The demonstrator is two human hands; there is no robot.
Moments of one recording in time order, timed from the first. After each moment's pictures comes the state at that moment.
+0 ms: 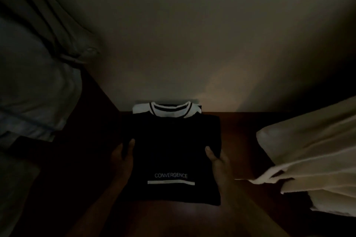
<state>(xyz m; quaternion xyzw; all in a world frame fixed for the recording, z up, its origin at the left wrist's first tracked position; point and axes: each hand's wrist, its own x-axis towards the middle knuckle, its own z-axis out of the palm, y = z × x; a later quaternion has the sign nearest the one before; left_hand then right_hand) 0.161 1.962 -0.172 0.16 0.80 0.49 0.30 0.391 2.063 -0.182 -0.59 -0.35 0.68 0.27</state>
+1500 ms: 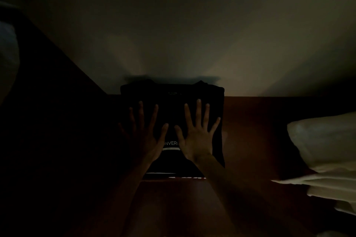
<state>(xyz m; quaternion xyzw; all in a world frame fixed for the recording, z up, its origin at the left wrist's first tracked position) 0.130 2.045 -0.342 0.47 0.87 0.06 0.11 0.282 2.119 -0.329 -0.53 -0.84 0.15 0.00</state>
